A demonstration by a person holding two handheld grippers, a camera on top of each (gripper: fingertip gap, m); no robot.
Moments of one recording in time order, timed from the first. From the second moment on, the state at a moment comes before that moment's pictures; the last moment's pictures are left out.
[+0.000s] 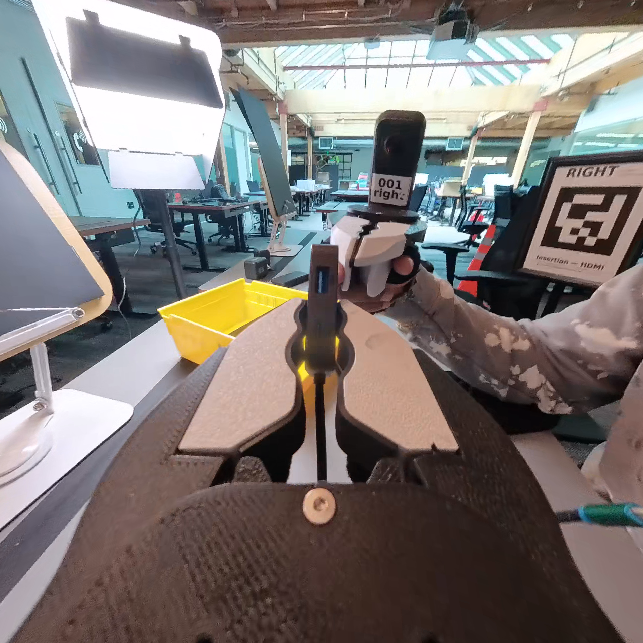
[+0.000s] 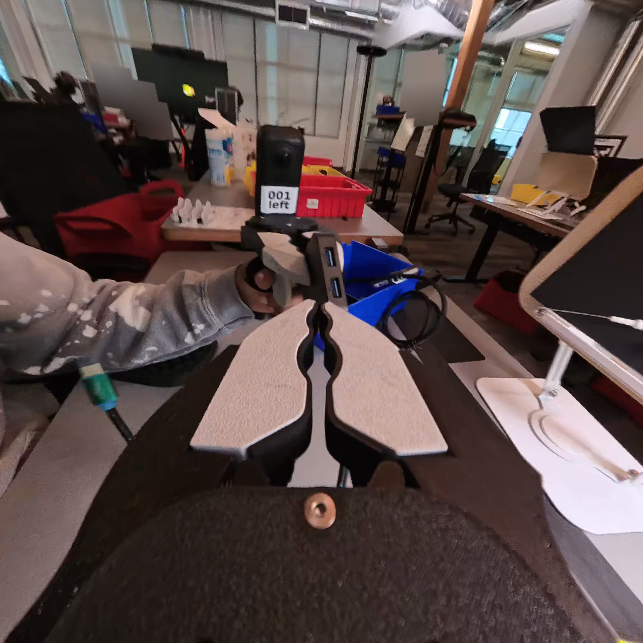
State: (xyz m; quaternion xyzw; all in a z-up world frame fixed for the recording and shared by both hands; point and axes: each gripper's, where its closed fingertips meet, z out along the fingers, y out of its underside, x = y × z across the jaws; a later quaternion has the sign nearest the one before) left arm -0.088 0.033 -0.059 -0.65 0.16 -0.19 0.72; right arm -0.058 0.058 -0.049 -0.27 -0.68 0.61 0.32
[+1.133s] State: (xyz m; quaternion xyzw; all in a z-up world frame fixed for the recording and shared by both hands) left arm -0.070 0.021 -0.086 -0.70 0.22 -0.22 0.65; right arm -0.052 0.054 -0.063 -0.27 -0.71 0.58 0.31
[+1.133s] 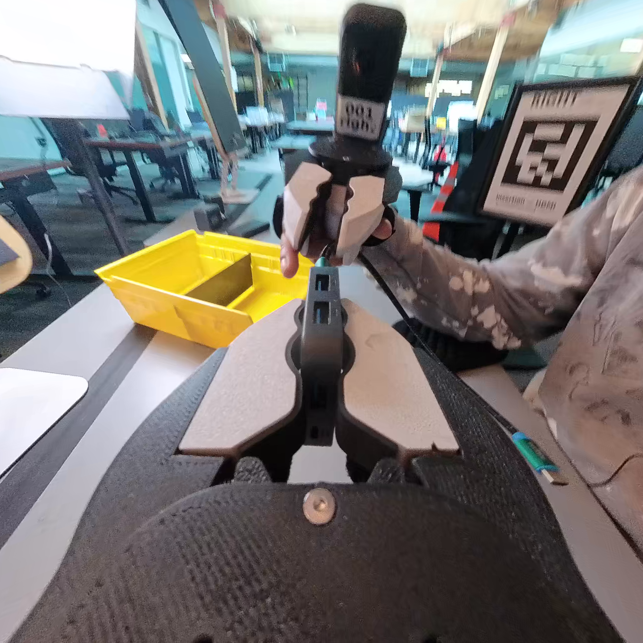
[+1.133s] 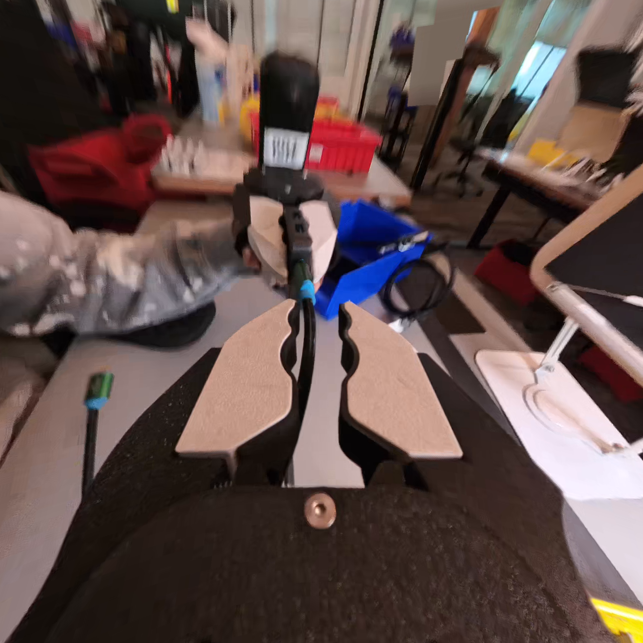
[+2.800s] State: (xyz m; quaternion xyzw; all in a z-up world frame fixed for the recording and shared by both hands) left arm -0.066 0.020 -0.041 -0.63 0.16 -0.27 0.71; right arm -0.051 0.044 -0.031 -0.18 -0.56 0.77 0.26
